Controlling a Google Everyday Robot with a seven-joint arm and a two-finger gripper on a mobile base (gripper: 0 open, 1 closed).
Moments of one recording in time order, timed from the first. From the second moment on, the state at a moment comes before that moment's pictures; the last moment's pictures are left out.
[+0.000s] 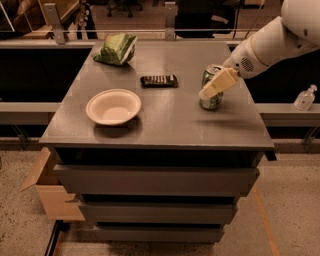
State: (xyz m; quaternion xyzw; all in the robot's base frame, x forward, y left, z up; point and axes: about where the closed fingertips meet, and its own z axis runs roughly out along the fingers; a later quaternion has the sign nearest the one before) arm 0.655 -0.164 0.905 -0.45 0.83 0.12 0.33
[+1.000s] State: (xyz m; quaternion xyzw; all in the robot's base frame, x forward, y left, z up) arm 0.649 -0.150 0.936 -0.47 0.78 0.12 0.39
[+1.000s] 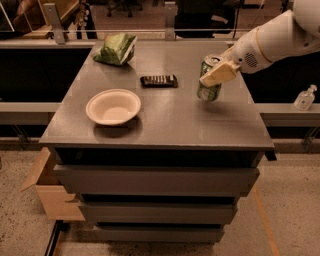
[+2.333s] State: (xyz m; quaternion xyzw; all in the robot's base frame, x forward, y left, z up) arm 0.622 -0.074 0.945 -0.57 0.70 0.19 0.38
